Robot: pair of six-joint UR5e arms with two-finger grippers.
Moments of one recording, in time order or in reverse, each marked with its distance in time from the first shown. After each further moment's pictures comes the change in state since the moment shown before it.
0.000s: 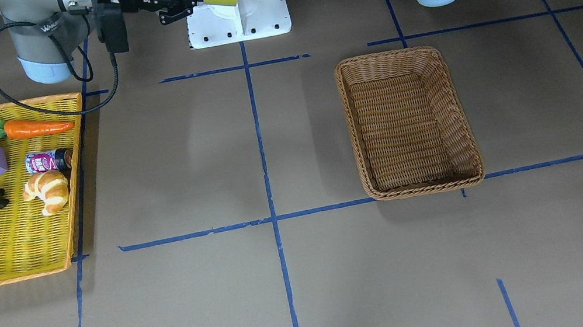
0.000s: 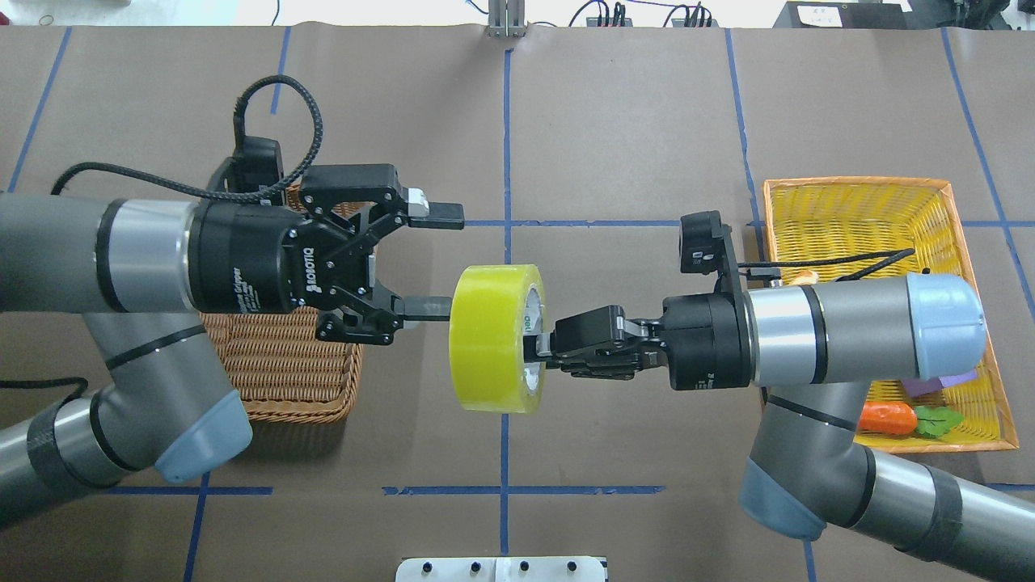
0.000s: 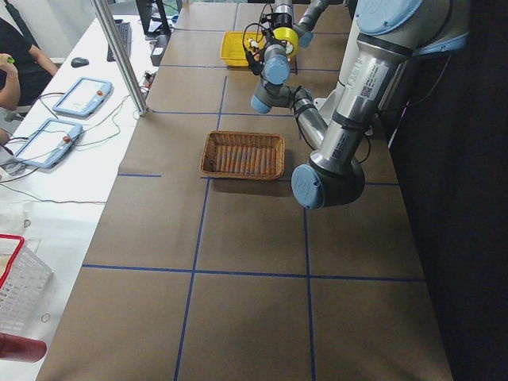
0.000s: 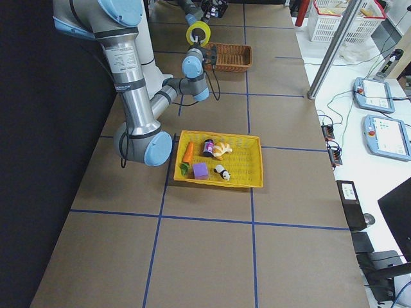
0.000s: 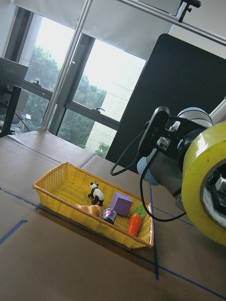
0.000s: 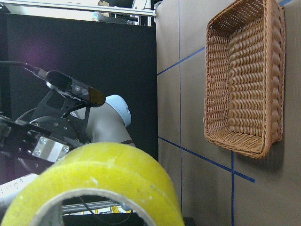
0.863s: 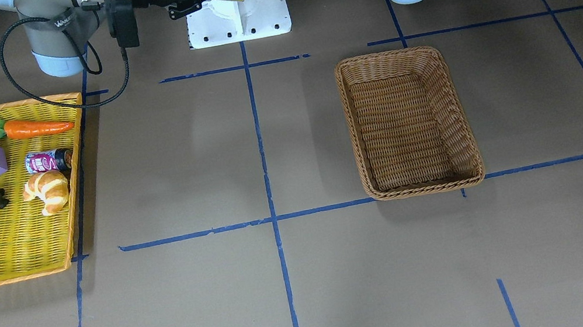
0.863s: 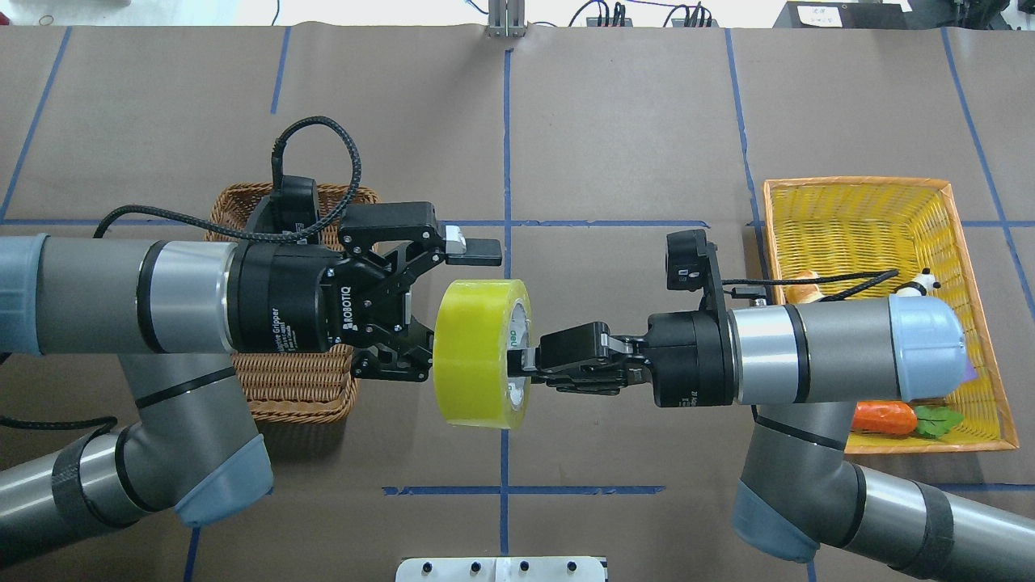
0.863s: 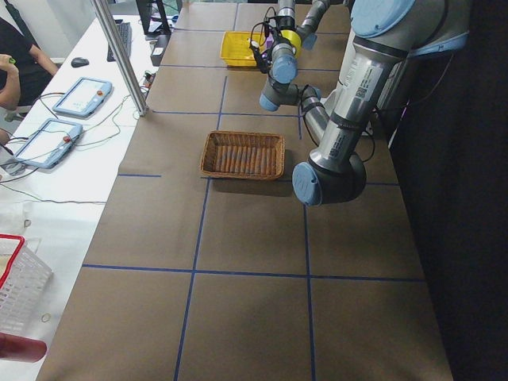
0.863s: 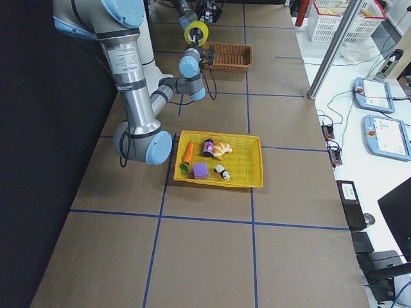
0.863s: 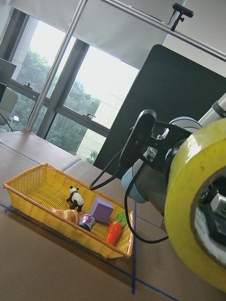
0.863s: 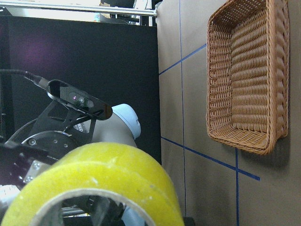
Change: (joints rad) left arm 0.072 -0.017 -0.006 0.006 0.055 0.001; right arm -0.035 0.004 0.000 -0.001 -0.040 -0.003
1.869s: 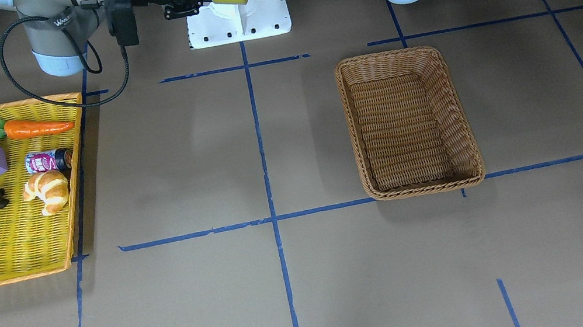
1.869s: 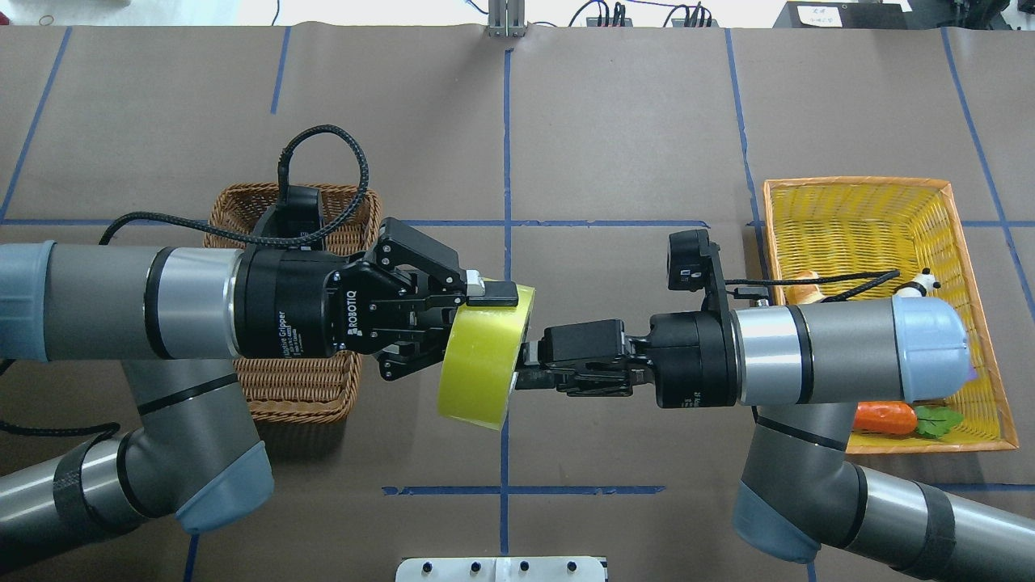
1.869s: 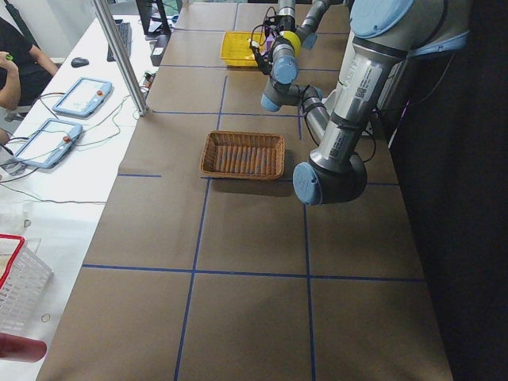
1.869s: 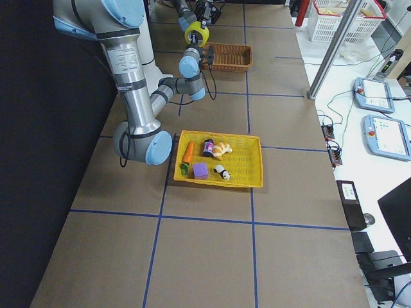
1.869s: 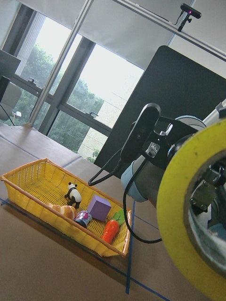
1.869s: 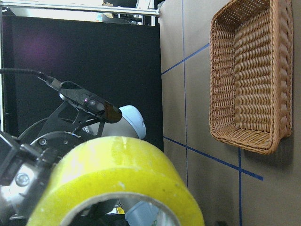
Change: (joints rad) left arm 0.008 0.004 -0.001 0.008 0.007 -0.045; right arm 0.001 -0.002 0.004 0.009 -0.003 0.003
